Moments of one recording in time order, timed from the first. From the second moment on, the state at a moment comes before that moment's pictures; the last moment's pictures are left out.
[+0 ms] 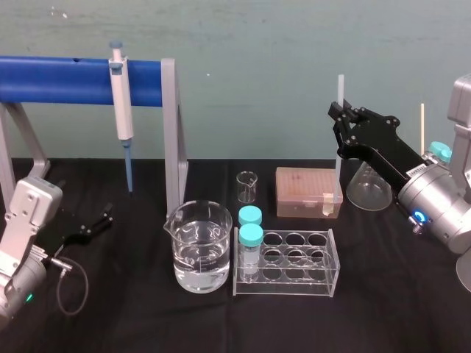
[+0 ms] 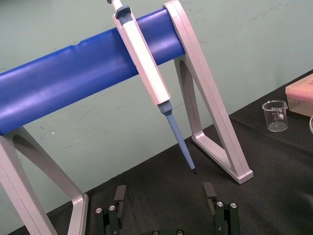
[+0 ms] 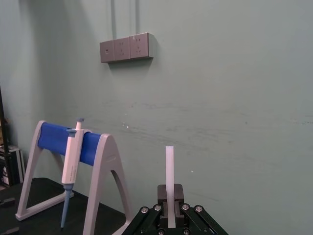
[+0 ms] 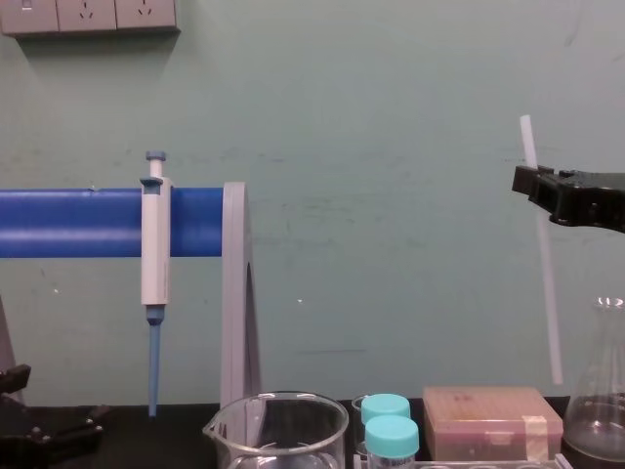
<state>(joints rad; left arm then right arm) -0.20 0.60 0.45 -1.41 -0.25 -0.12 0.03 0.27 0.37 -0.21 -1.57 0.42 -0.02 0.34</state>
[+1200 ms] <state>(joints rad) -0.20 0.60 0.45 -1.41 -0.25 -0.12 0.03 0.32 0.43 -0.26 -1.41 0.64 -0.12 0.72</state>
